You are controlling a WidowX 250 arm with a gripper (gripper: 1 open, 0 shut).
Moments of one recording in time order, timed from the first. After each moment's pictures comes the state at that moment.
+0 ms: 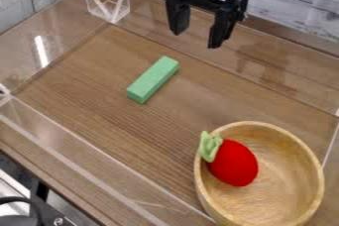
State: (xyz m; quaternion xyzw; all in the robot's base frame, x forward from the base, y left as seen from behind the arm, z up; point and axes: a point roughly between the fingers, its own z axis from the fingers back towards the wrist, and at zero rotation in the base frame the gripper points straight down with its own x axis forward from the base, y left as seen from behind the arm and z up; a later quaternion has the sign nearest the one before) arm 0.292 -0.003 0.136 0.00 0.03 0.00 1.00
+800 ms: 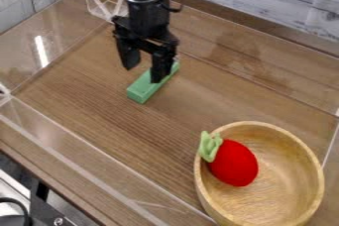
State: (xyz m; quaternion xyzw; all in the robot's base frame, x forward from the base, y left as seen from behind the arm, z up) arm 0.279 0.078 0.061 -0.01 0.00 -0.02 1.00
